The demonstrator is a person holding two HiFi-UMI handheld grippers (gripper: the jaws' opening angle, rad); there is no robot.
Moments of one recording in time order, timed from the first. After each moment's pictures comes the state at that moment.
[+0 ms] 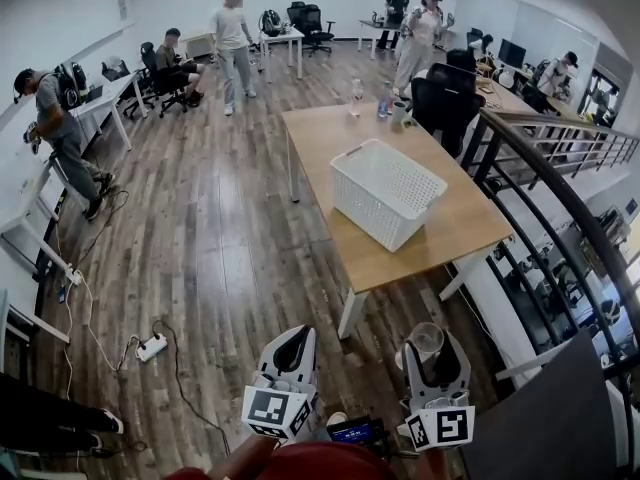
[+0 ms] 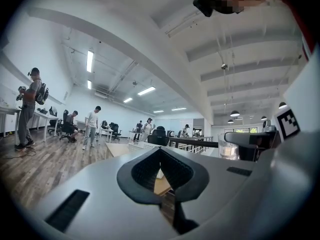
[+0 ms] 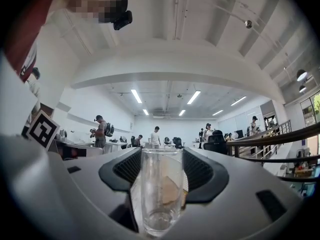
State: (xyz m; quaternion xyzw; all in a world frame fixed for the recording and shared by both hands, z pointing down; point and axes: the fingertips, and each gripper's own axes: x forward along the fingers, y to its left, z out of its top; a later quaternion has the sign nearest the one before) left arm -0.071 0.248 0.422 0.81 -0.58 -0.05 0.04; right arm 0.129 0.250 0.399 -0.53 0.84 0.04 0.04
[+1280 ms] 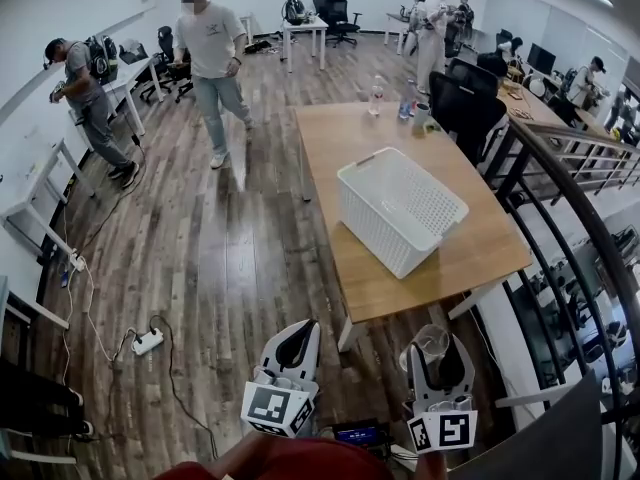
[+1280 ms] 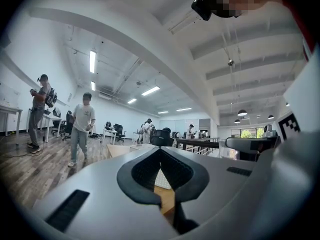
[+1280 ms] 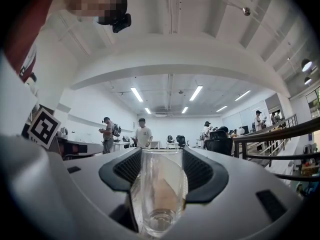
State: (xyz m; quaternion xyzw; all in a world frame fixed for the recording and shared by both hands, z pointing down) left arm -0.055 0.135 0.430 0.79 -0.61 -0.05 0.04; right arm 0.146 0.128 0.420 -0.51 0.86 0.02 0.04
